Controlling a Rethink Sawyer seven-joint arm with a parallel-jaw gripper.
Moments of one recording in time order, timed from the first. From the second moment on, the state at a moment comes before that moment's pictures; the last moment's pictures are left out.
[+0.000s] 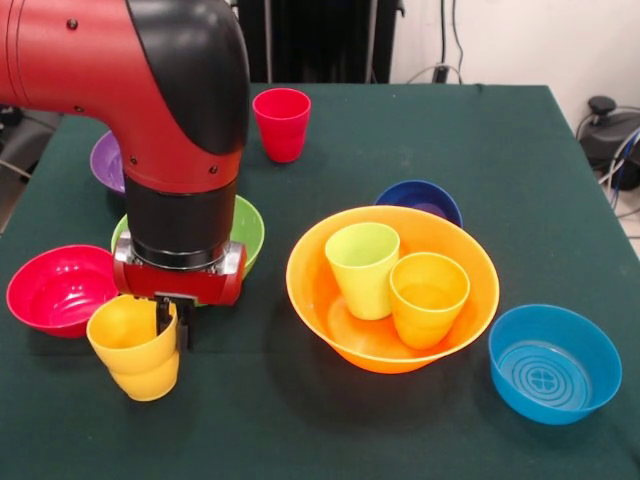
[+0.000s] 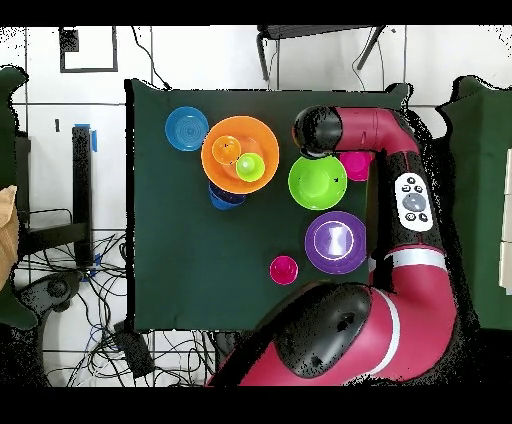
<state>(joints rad) -0.54 -0.29 0.42 0.97 -0.63 0.80 1.78</state>
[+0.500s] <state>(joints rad) -0.51 -0.39 0.42 1.00 -0.58 0.87 1.78</state>
